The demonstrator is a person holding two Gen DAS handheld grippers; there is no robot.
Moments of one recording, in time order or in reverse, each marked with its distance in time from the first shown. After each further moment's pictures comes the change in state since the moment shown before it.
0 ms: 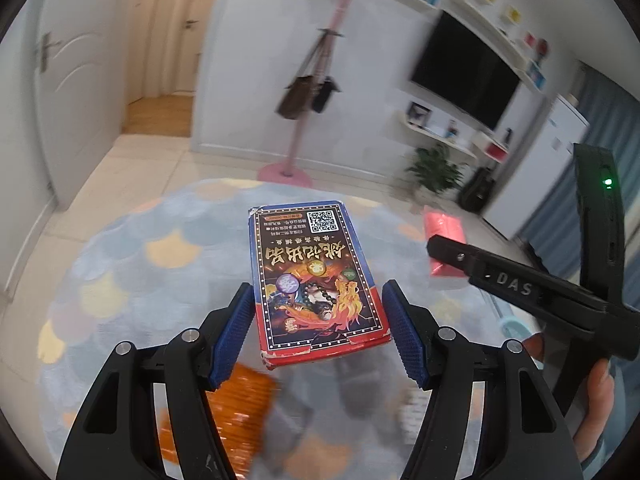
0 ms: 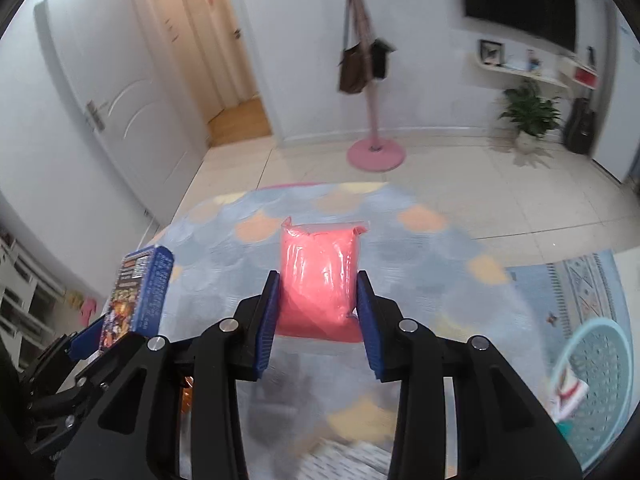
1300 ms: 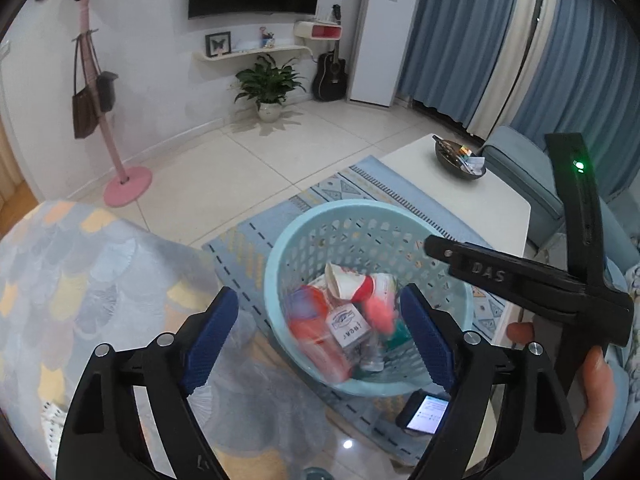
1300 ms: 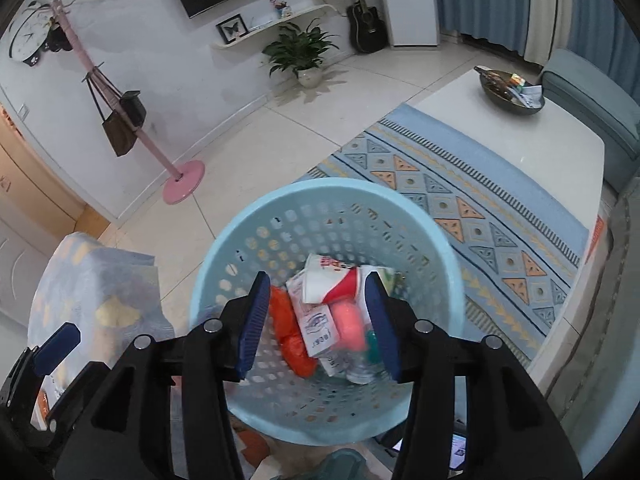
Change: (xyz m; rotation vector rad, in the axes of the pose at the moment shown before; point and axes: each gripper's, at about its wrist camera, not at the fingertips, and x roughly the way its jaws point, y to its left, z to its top) left arm 0.116 -0.325 -0.123 0.530 0.249 -0.293; right arm -0.119 -0.367 -0.183 0.620 -0.017 -0.390
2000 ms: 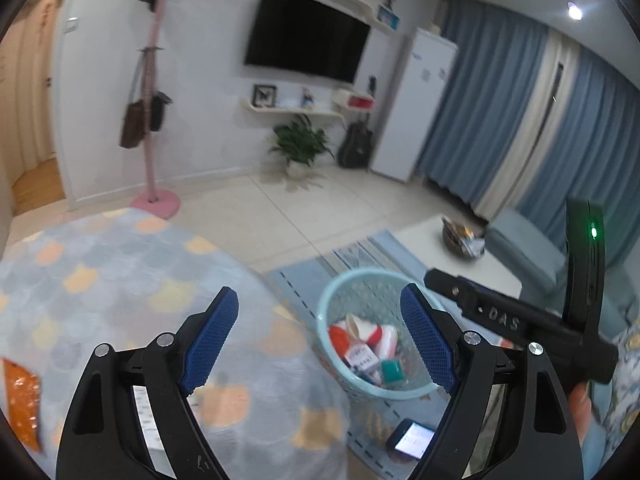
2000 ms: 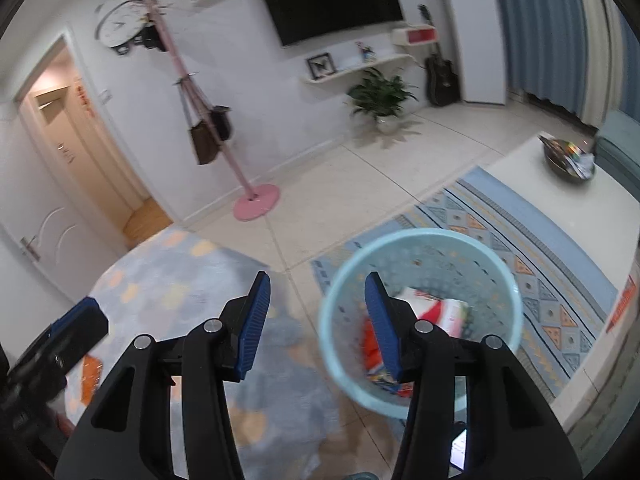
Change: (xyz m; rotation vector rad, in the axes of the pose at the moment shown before) left arm -0.138 0.066 -0.018 -0.173 -0.264 0.026; right arm -0.101 0.109 -0.022 -0.186 -0.156 0.217
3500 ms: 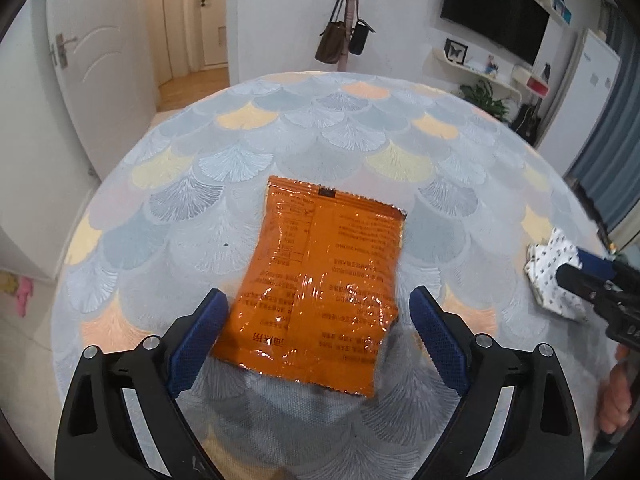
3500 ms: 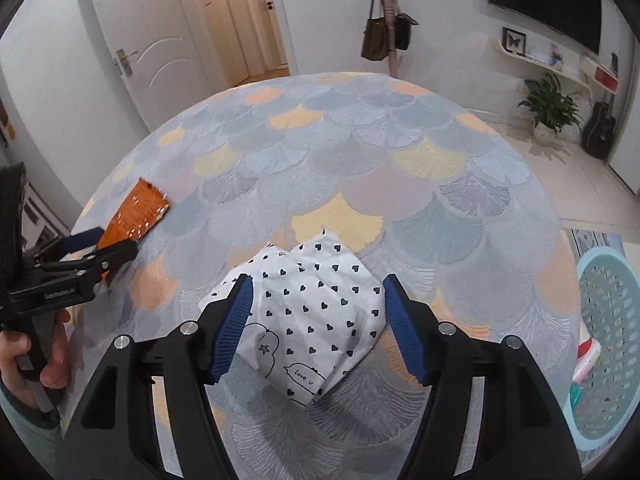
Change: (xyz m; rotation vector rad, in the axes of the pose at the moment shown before) left arm -0.068 0.271 -0.122 -0.251 0.202 0.516; right arm 0.108 0.215 -0.131 -0.539 0.280 0.288
